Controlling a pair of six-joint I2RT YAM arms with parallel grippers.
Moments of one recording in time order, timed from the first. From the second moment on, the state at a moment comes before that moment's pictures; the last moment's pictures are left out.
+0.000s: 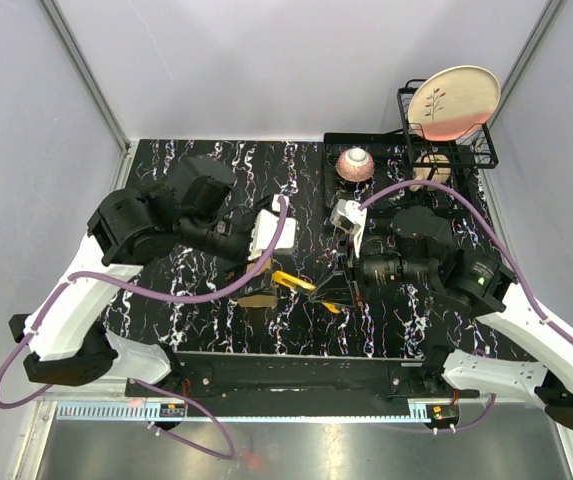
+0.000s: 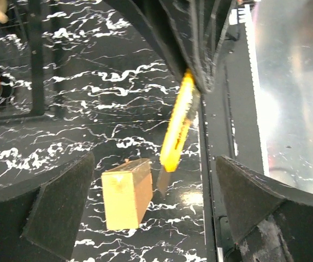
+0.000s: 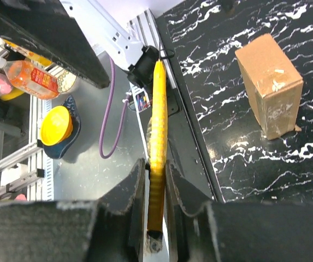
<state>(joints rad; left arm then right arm) -0.94 1.37 2.02 -1.37 0.48 0.55 0.95 0.96 1.24 -0.63 -0.50 0.31</state>
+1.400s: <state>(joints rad) -0.98 1.48 1.91 -1.35 0.62 0.58 0.95 1.05 1.45 -0.92 -0.40 0.13</state>
